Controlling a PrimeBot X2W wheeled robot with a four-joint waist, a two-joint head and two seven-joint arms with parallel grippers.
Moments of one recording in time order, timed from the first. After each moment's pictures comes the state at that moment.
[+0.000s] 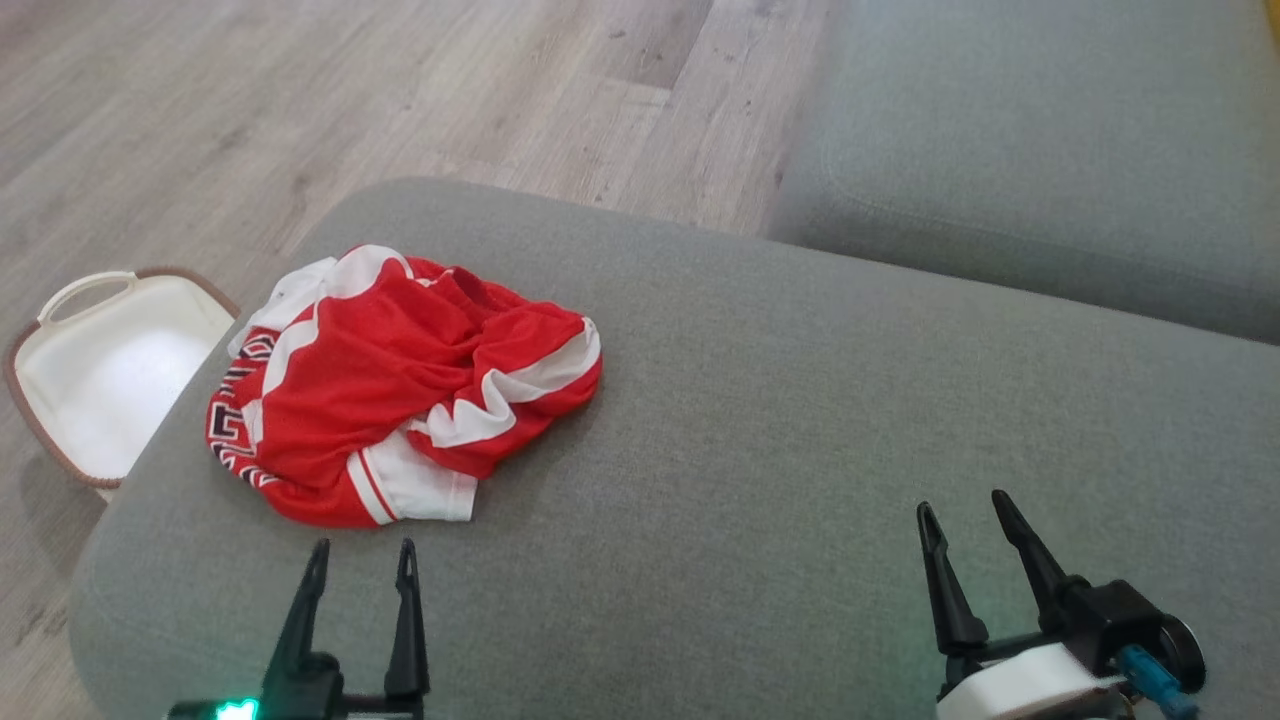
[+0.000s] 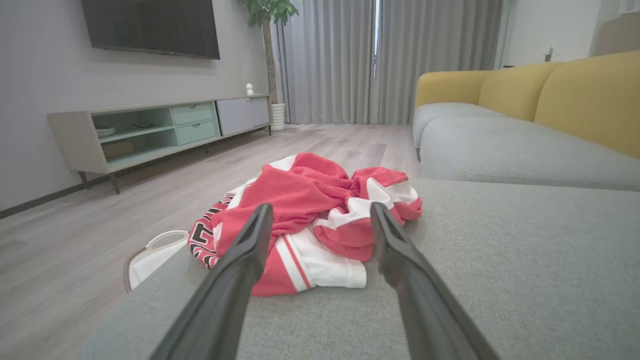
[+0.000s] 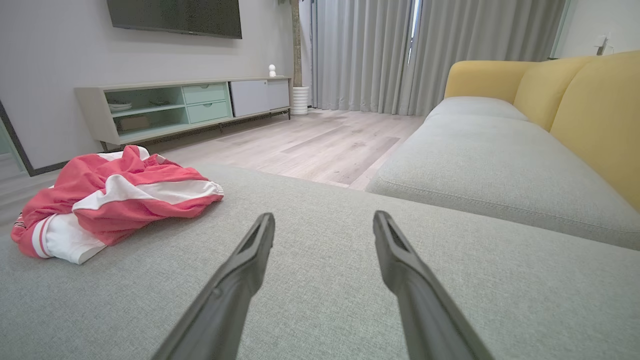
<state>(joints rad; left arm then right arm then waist) 0.14 0.07 -0.15 0.18 -0.04 0.08 -0.25 0.10 -0.04 0.09 0.26 0.06 0.13 -0.25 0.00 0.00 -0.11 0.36</state>
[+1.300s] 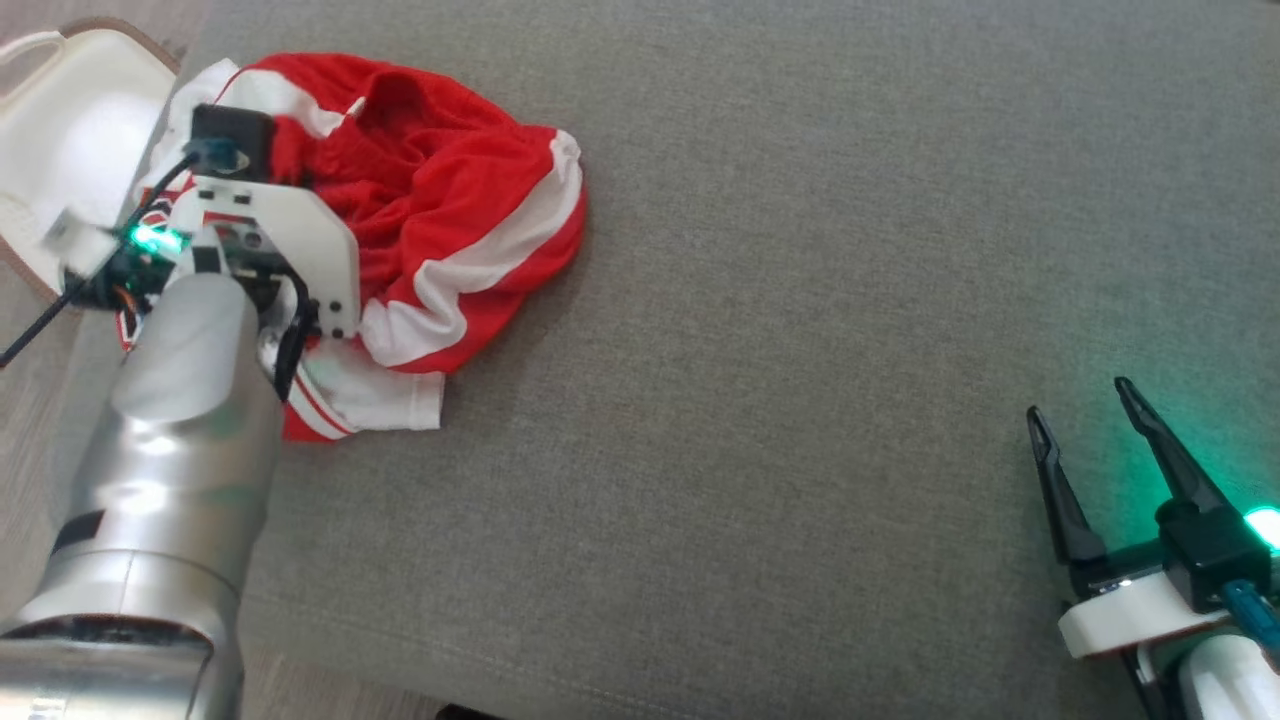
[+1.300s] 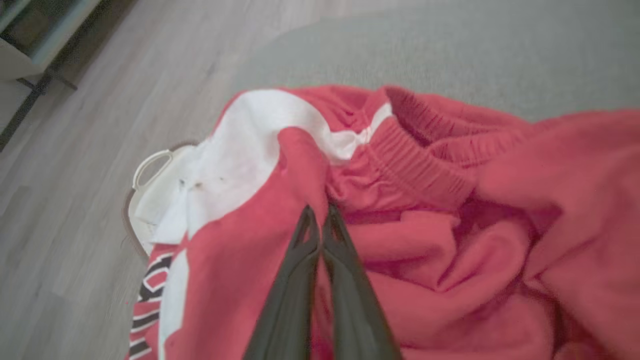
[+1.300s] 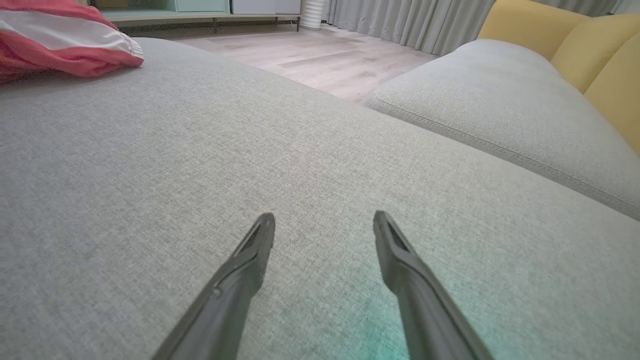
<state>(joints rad) -0.94 0.15 -0.20 1.04 -0.10 -0.06 0.30 0.03 -0.23 0.02 0.12 -0.12 0.13 -0.25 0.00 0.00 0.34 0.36</state>
